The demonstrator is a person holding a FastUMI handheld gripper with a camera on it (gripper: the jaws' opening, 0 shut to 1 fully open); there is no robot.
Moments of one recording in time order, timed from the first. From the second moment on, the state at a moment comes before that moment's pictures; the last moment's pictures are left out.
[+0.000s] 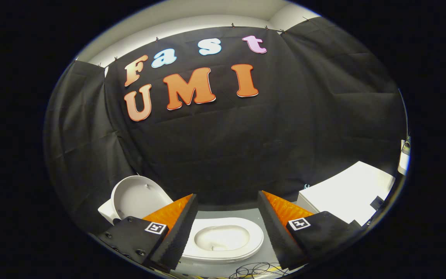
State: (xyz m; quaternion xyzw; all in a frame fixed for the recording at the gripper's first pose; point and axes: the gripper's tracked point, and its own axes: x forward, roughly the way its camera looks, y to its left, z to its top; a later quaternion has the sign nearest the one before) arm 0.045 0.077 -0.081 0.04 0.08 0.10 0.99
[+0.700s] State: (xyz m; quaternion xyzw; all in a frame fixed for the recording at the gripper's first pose) arm 0.041 0.031 -0.050 0.07 0.05 0.09 0.99
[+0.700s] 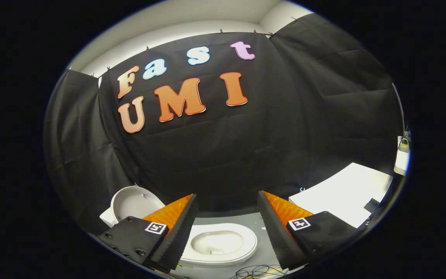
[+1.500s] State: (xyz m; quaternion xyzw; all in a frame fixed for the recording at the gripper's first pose) arm 0.041 0.008 -0.047 0.09 0.04 0.08 0.99
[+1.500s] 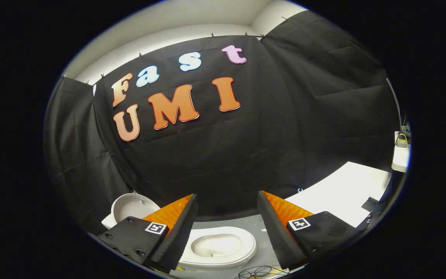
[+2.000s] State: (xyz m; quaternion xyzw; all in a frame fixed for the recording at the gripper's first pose) arm 0.042 0.001 -0.048 0.10 0.04 0.07 0.99
